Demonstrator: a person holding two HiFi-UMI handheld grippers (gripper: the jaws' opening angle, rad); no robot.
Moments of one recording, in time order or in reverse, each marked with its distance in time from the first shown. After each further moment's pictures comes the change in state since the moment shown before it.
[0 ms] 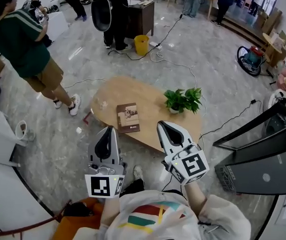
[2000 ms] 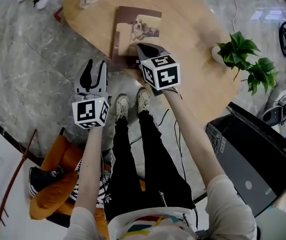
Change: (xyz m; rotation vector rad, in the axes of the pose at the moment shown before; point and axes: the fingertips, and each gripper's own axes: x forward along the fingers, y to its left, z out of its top) left arm -0.008 0.176 -0.597 -0.282 0.621 0.297; right arm 0.302 -0.060 -0.591 0.124 0.858 0.189
